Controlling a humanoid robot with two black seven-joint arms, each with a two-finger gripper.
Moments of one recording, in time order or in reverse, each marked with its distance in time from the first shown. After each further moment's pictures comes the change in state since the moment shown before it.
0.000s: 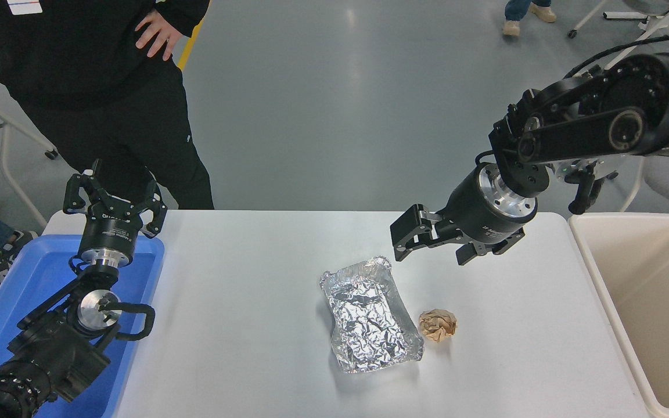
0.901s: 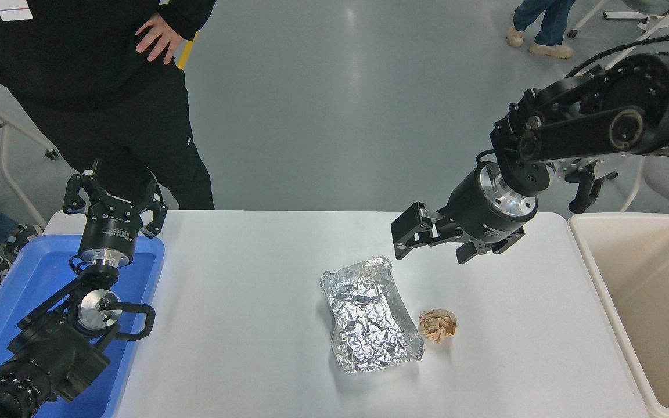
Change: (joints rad) left arm 0.000 0.000 0.000 0.000 0.000 0.000 0.000; right arm -0.031 -0.009 -0.004 -0.040 -0.001 0.000 0.000
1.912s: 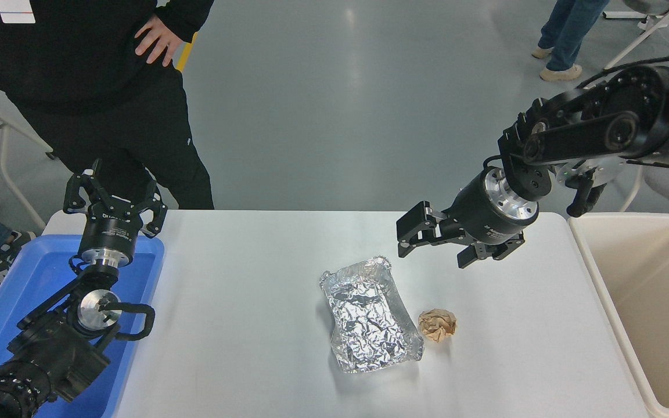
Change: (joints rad) left arm 0.000 0.001 0.000 0.000 0.000 -0.001 0.000; right arm -0.096 -0.016 0.037 -0.026 0.041 -0.004 0.002
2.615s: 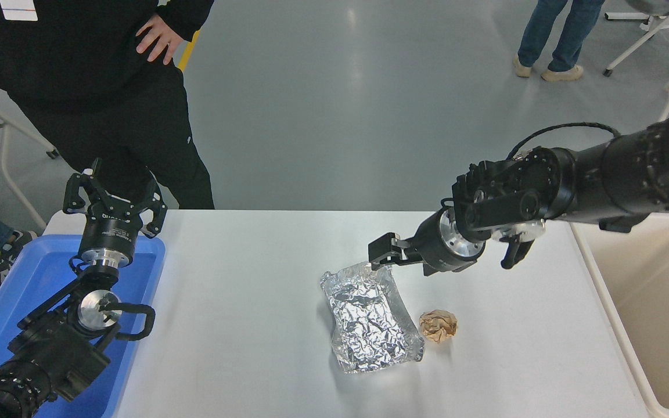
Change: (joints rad) left arm 0.000 0.000 0.000 0.000 0.000 0.000 0.000; right arm -0.391 0.137 0.043 -0.256 -0.100 -0.373 0.000
